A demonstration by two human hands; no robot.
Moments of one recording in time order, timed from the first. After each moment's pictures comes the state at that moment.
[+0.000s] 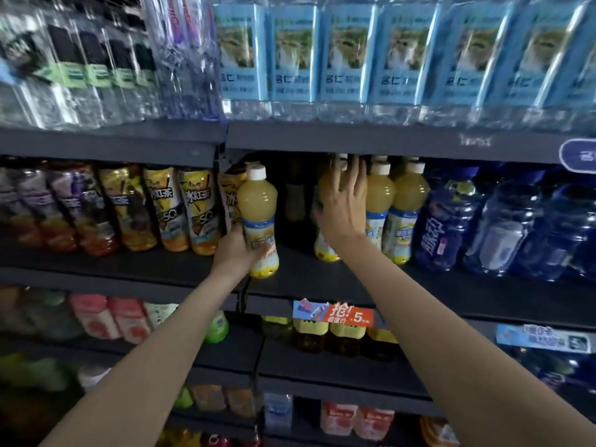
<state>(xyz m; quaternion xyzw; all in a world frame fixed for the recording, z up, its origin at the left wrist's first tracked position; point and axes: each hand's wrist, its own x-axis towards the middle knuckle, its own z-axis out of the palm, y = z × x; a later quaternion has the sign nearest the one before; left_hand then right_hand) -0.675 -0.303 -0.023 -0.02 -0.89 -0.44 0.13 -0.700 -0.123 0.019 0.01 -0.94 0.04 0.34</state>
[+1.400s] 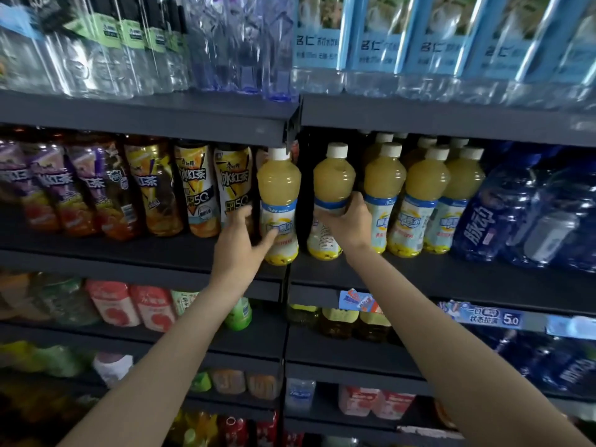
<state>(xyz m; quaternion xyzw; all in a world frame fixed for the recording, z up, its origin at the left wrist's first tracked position) -0.661 -0.366 -0.035 -0.06 -0.88 -0.39 0.26 -0.689 -0.190 -0.011 -0.06 -0.81 0.53 0.22</state>
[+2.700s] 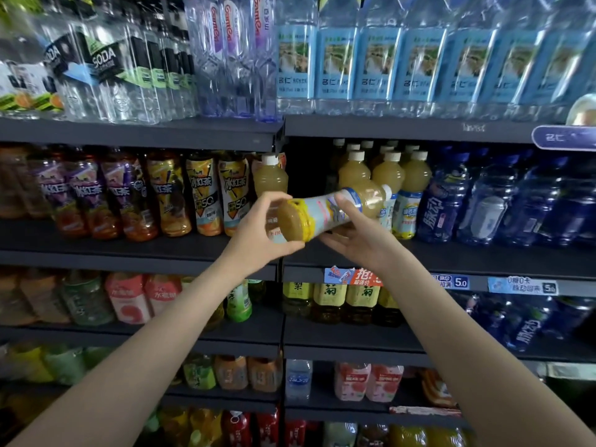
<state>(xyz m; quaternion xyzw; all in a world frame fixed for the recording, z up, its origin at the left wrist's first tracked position) -0.574 -0.360 0.014 -0.29 -0.80 -0.50 0.16 -0.557 -0.170 0.028 -0.05 -0.48 0.87 -0.03</state>
